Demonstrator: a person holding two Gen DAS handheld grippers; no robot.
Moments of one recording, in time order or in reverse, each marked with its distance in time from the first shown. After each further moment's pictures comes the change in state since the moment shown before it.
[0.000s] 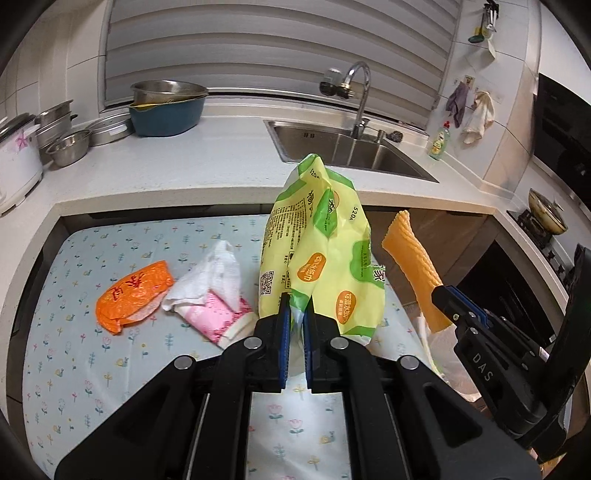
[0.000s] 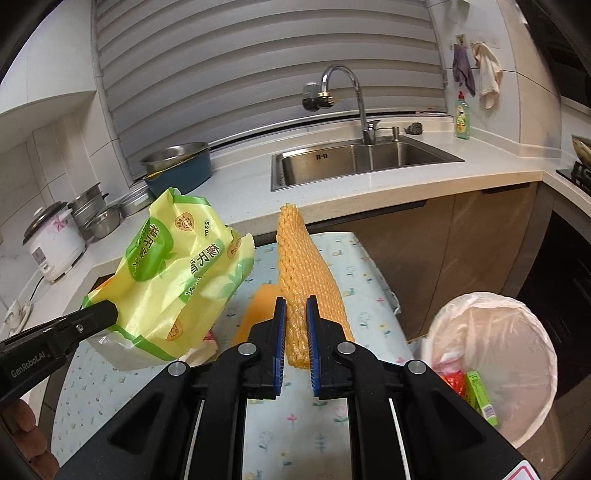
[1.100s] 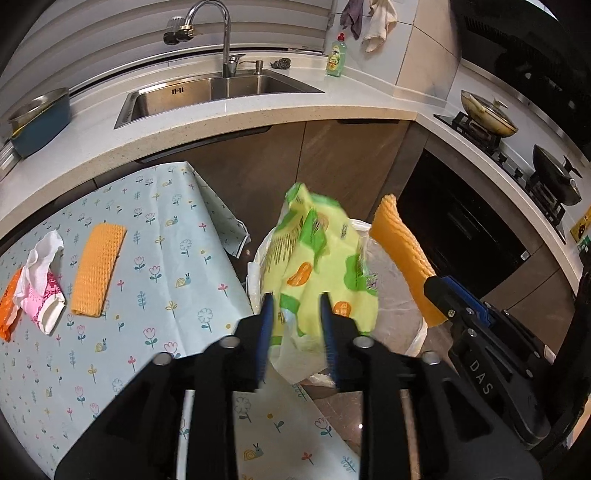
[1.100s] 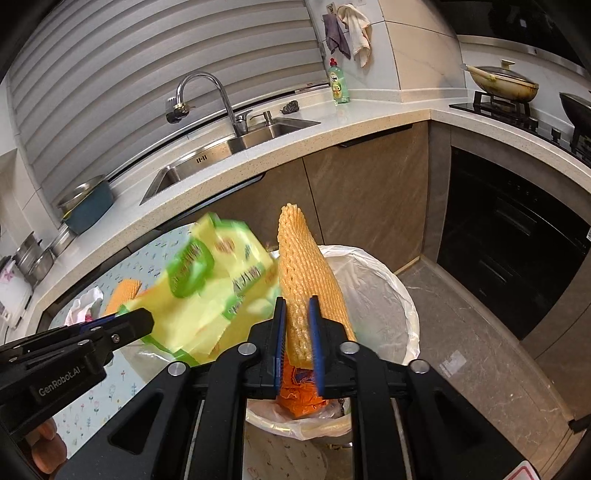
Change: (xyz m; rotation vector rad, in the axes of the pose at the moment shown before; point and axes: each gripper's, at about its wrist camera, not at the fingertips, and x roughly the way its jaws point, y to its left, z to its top) left arm 0.081 -0.224 -0.058 0.230 0.197 -0.162; right arm -0.056 -0.222 -0.052 0.218 0.025 -0.208
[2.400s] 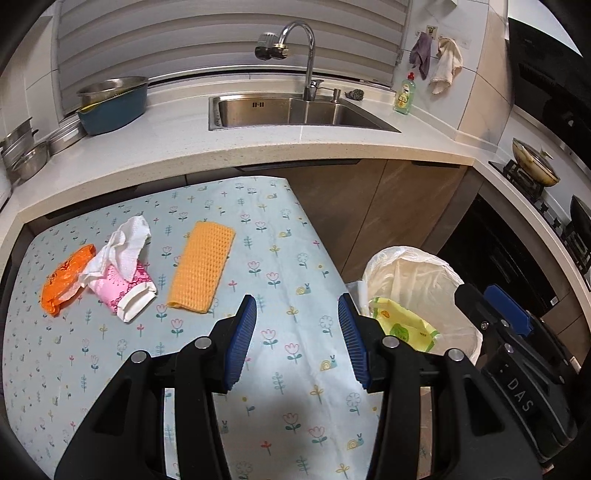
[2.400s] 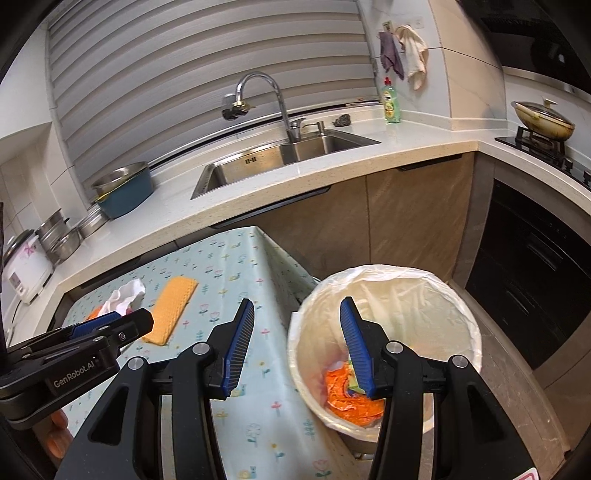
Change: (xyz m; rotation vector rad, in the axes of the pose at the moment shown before) left arm -0.053 0.104 -0.013 -0.142 -0.100 0.156; right arm -0.012 0.101 0.001 -0.117 -0.035 0.102
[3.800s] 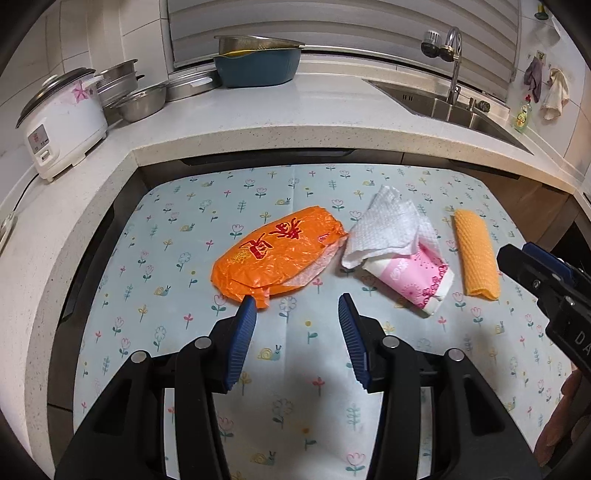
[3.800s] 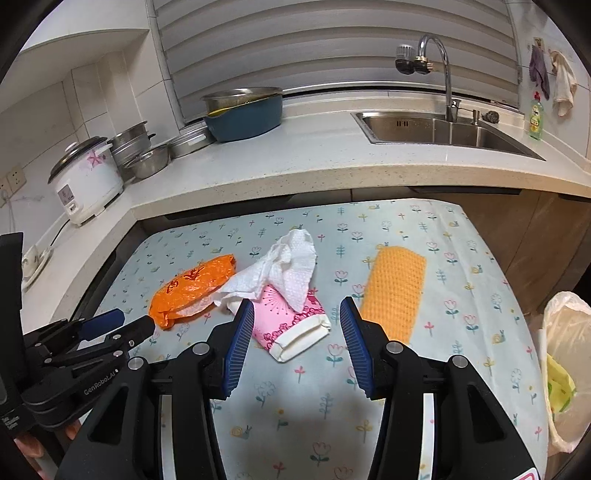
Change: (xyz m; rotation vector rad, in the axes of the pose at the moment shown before) left arm -0.001 0.287 -0.033 -0.131 0.038 0.275; right arm 0.098 0.279 -0.038 -0.260 0.150 0.252
